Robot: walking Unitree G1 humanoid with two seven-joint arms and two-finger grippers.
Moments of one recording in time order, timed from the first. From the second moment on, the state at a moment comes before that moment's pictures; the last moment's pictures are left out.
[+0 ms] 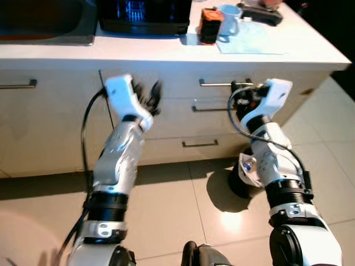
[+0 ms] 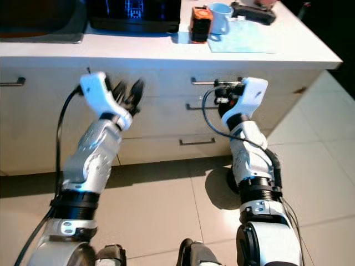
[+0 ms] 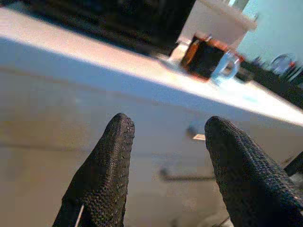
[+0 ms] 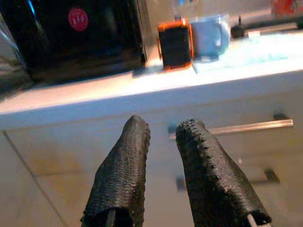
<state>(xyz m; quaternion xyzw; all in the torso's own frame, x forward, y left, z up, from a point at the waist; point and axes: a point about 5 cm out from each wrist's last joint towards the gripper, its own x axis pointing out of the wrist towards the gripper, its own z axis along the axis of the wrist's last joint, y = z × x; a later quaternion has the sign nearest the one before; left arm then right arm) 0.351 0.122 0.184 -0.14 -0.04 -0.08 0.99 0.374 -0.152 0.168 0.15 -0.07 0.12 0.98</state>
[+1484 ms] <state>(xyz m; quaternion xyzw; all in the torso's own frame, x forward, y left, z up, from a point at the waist) 0.290 0.169 0.002 -0.08 0.22 0.01 0.97 0.264 -0.200 -0.027 0.09 0.30 0.01 0.95</state>
